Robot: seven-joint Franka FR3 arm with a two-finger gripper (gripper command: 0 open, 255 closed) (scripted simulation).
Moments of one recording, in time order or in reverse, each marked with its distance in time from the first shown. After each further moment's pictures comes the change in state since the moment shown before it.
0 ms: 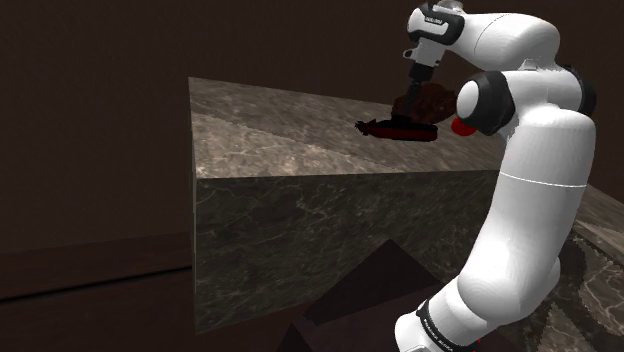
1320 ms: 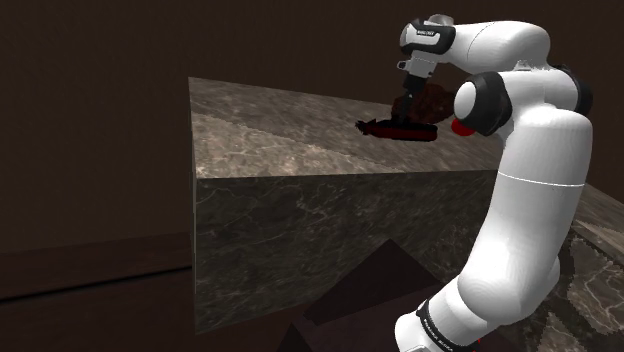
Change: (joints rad) arm 0.009 0.011 0.005 -0.089 0.002 0.093 -0.013
